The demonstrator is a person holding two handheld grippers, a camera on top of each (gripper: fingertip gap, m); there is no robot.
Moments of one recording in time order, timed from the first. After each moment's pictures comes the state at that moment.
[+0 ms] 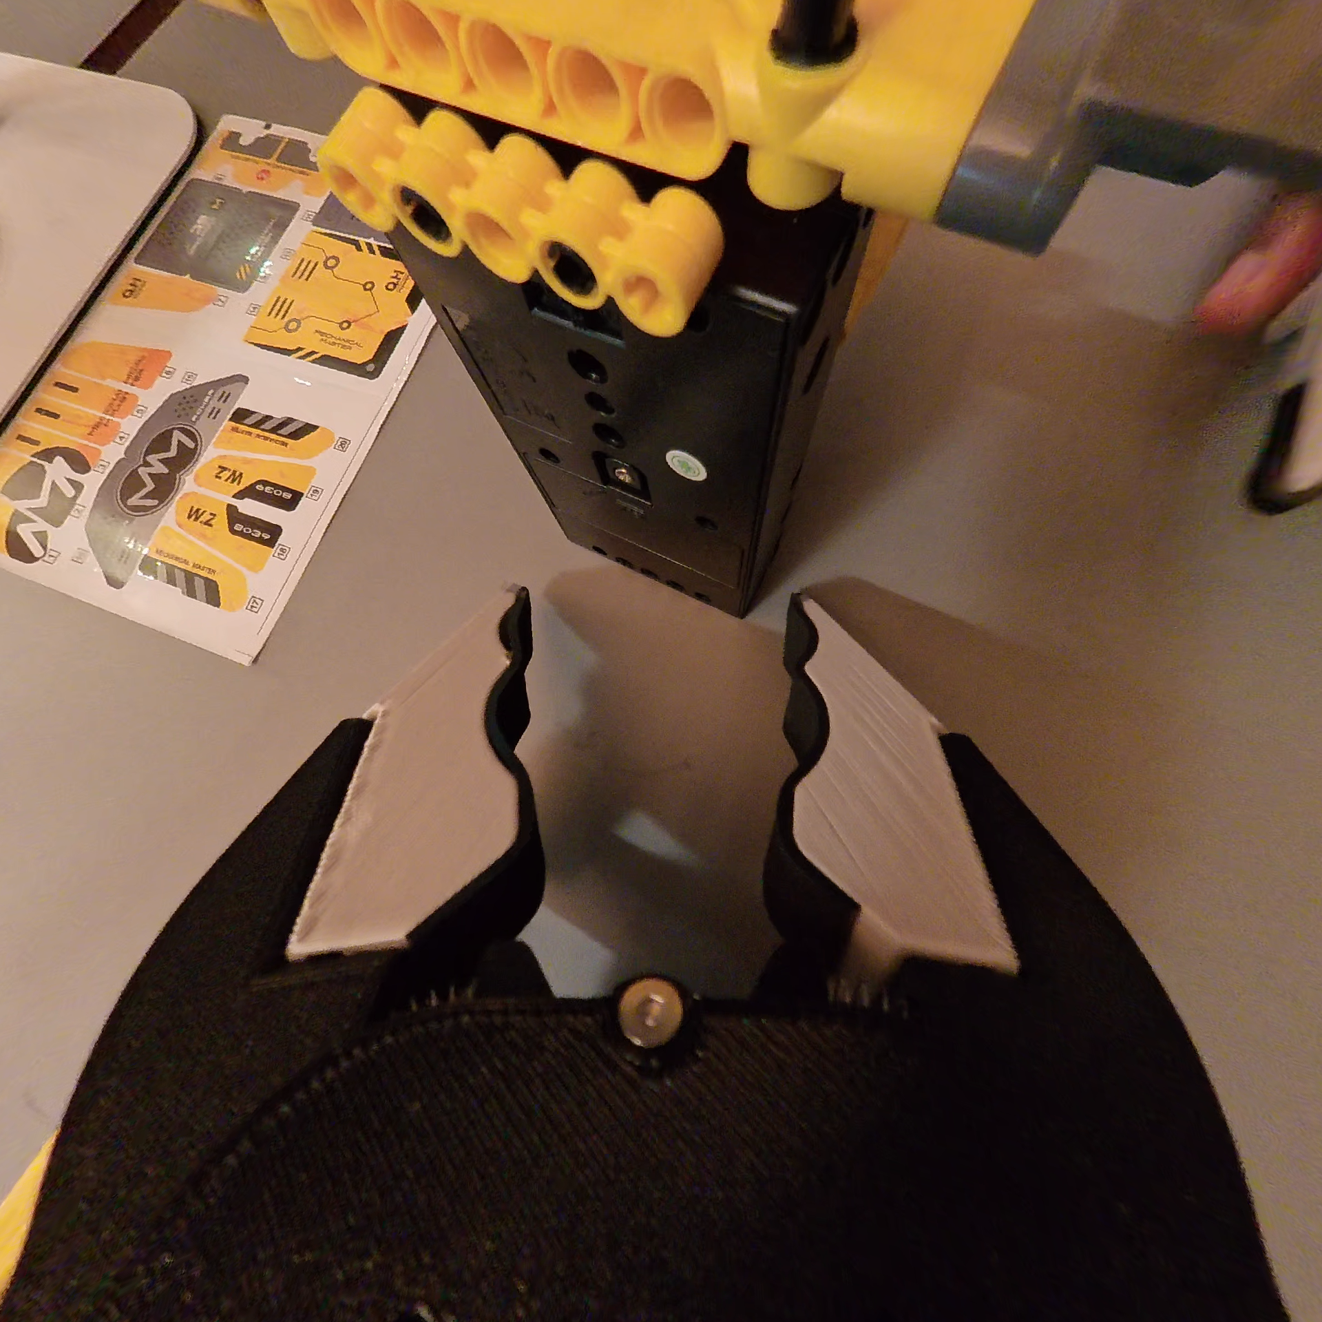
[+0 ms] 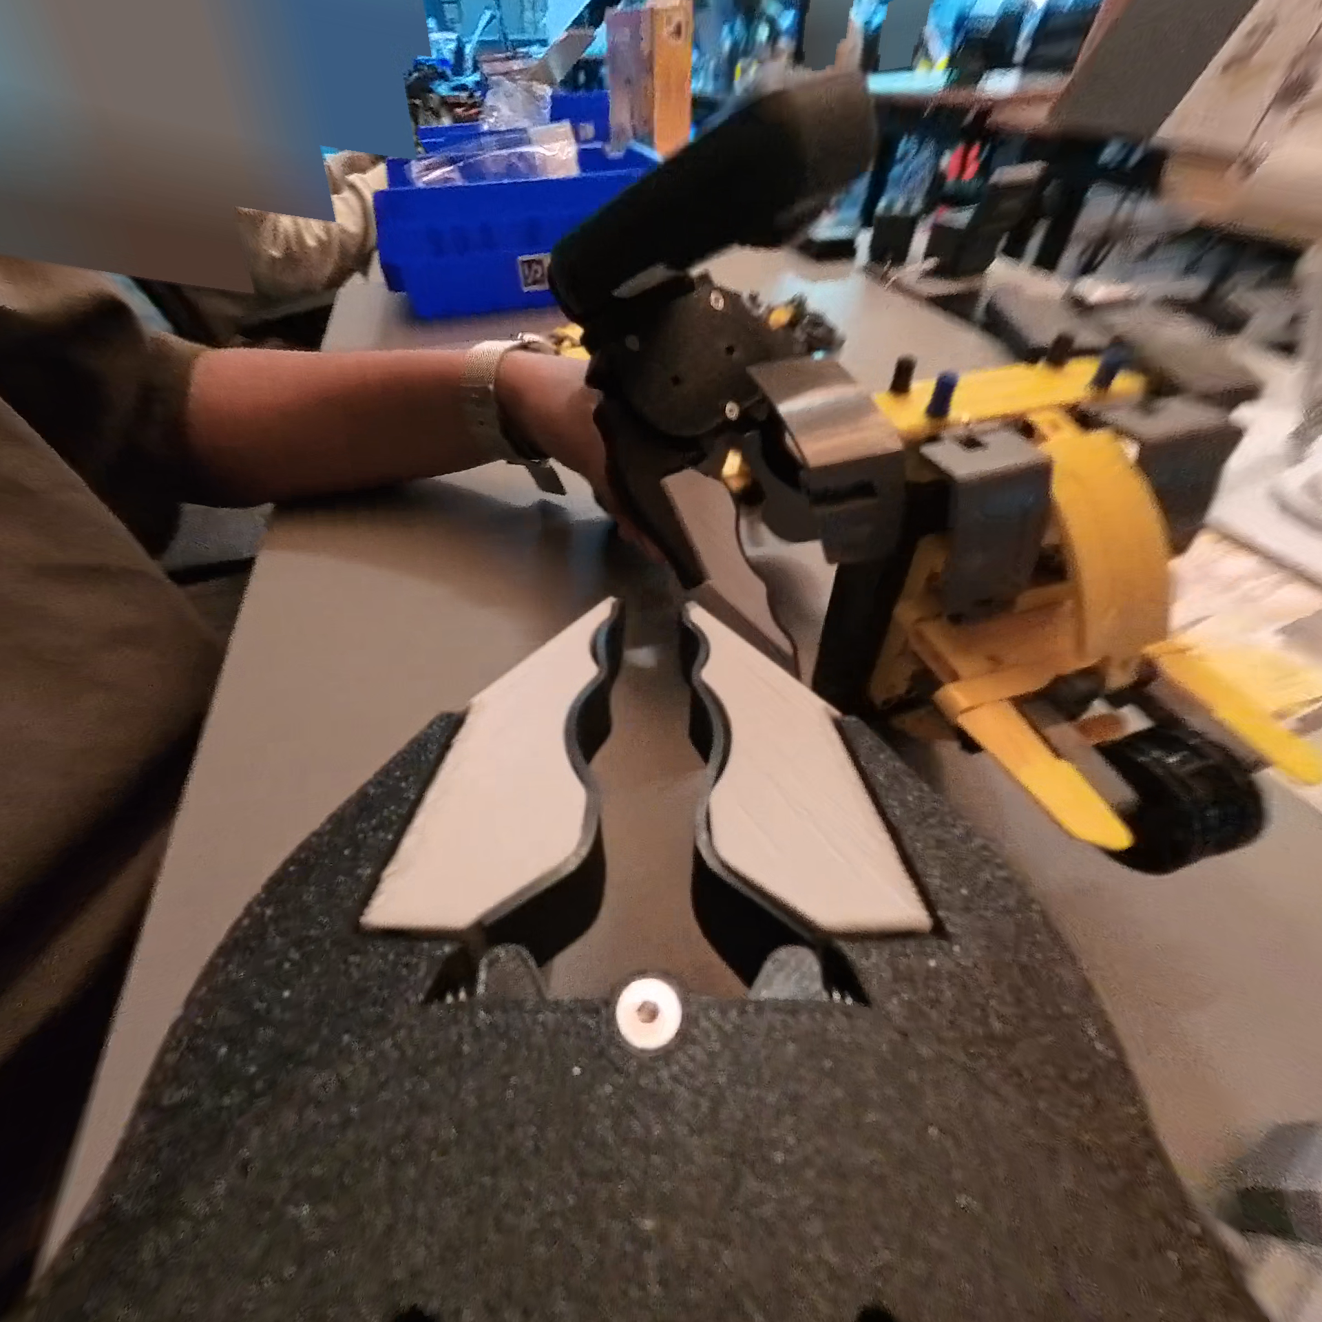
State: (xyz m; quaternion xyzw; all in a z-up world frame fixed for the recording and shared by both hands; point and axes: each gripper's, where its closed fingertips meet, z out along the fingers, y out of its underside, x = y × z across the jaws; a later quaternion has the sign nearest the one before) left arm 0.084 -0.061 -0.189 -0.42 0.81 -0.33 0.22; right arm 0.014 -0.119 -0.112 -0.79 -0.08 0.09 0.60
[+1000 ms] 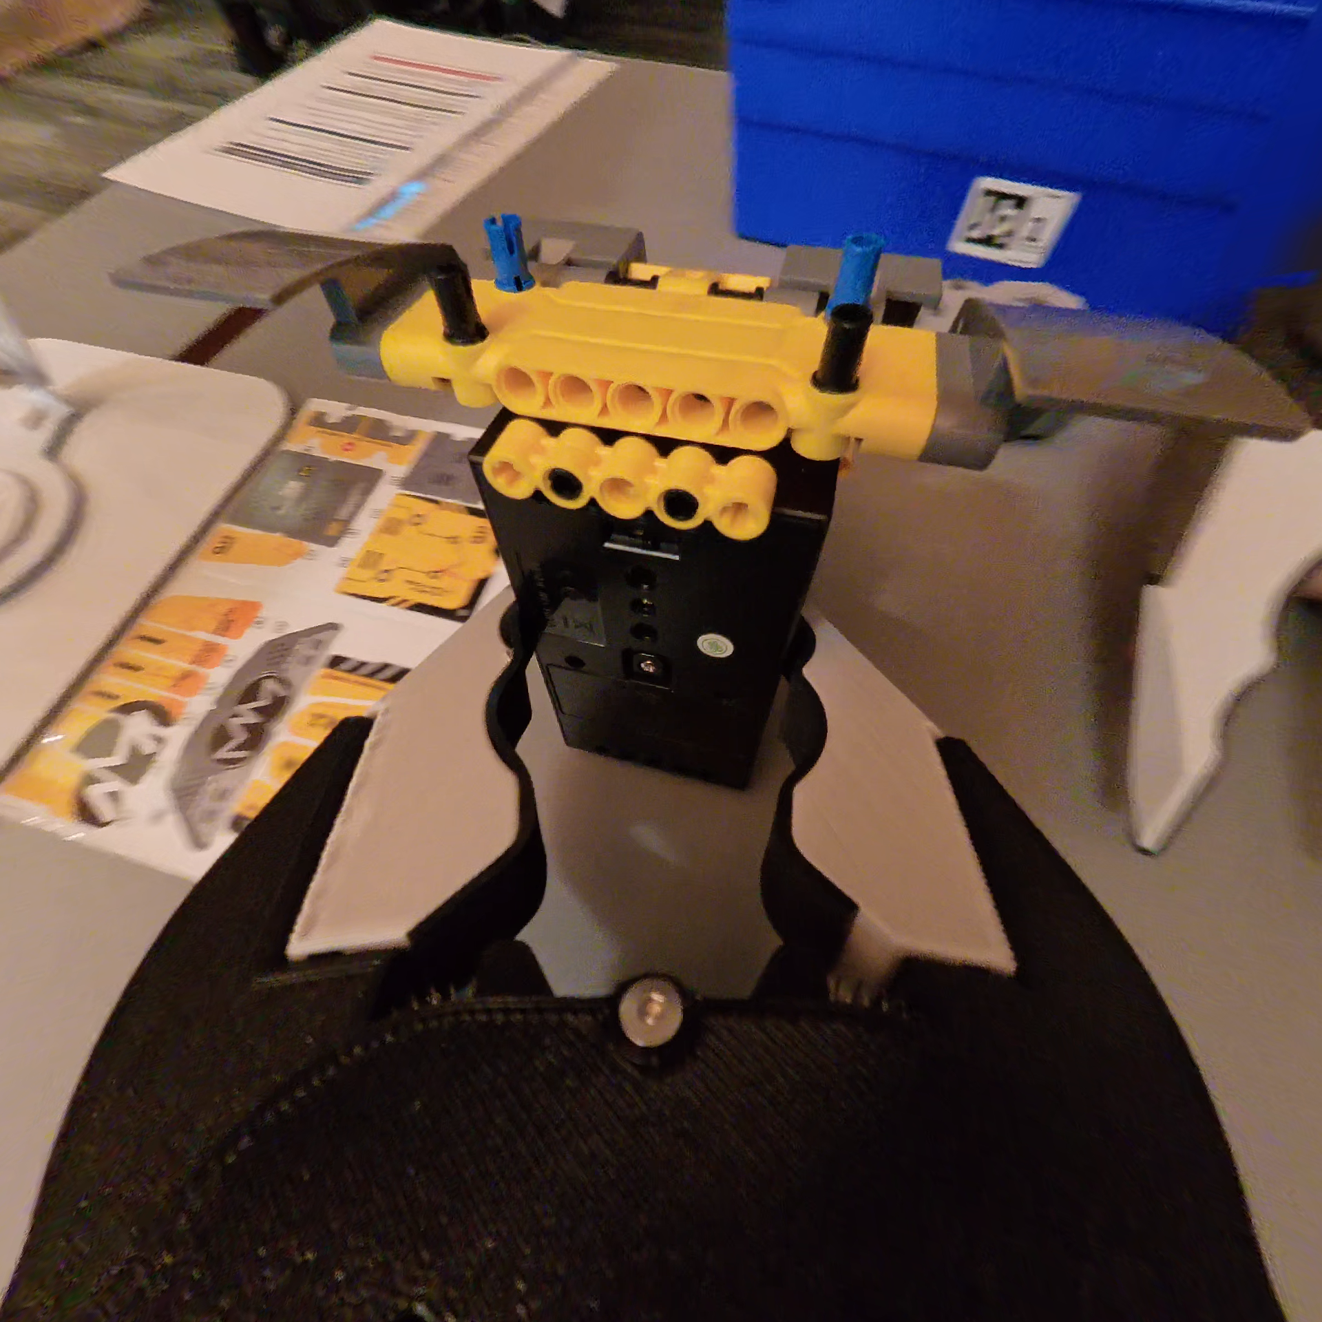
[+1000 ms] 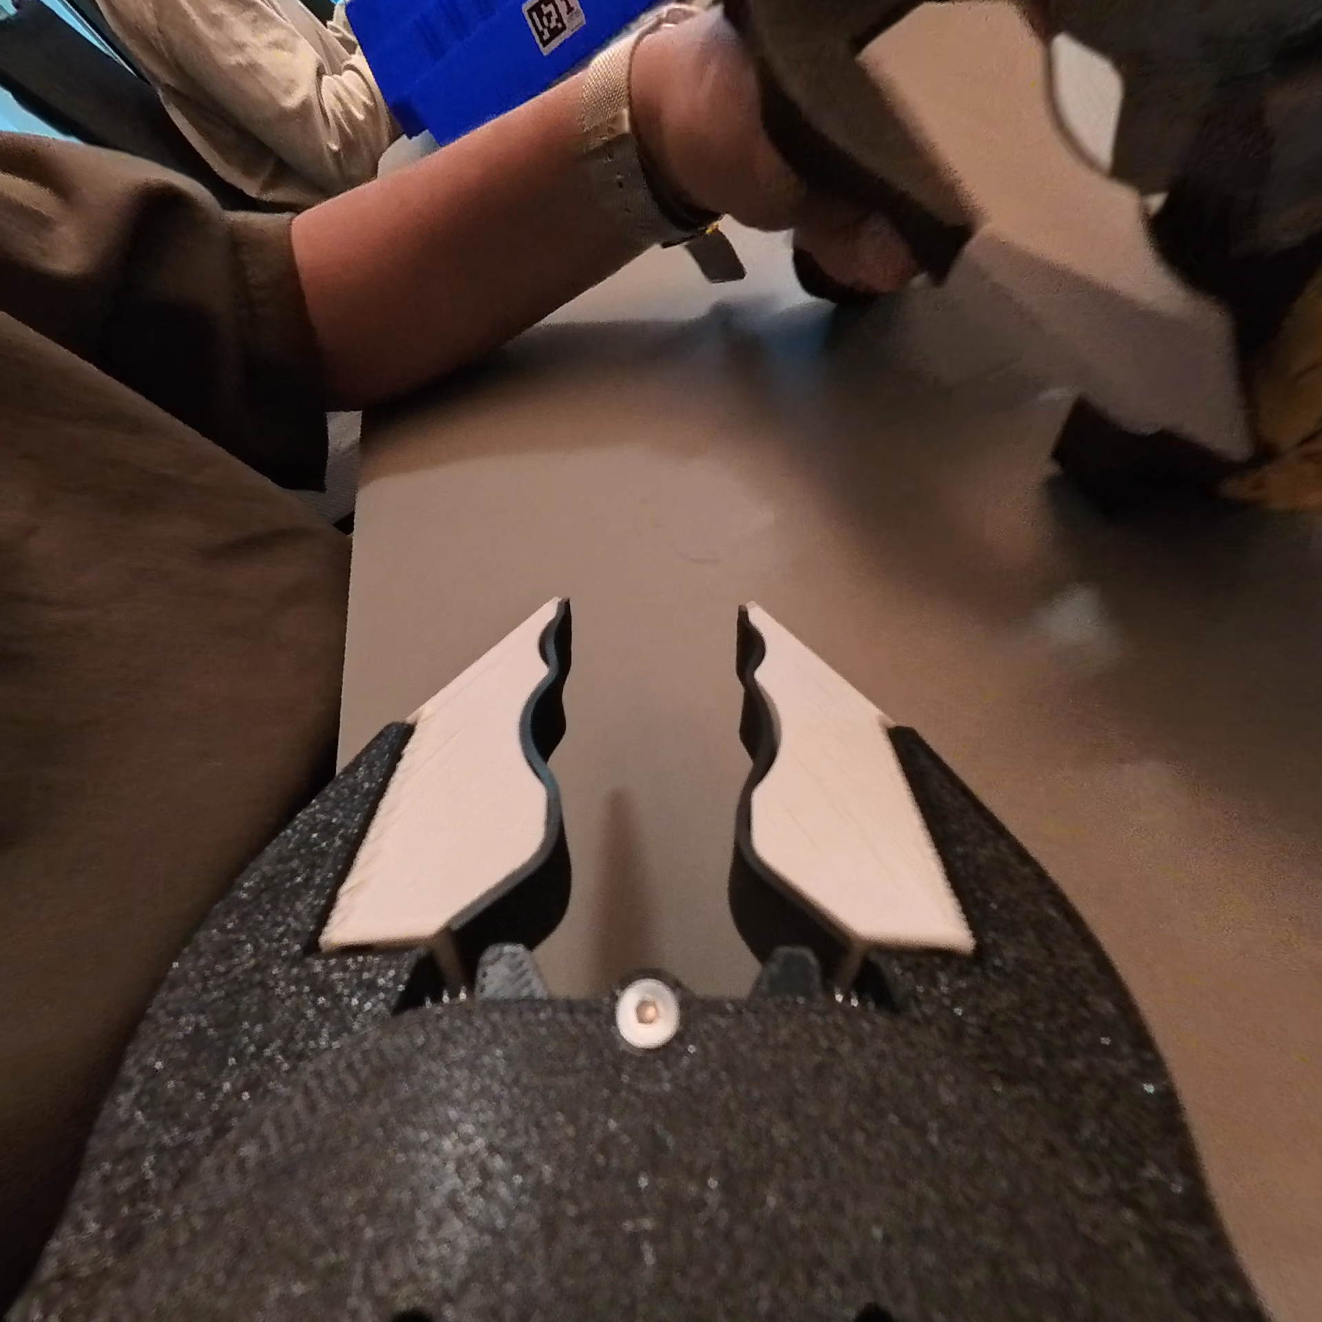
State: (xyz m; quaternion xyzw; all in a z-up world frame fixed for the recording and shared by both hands) left arm 0.147 -0.070 -0.153 -0.37 0.78 -0.45 0.23; right arm -0.001 -0.122 -0.158 -0.86 -0.01 0.25 0.45
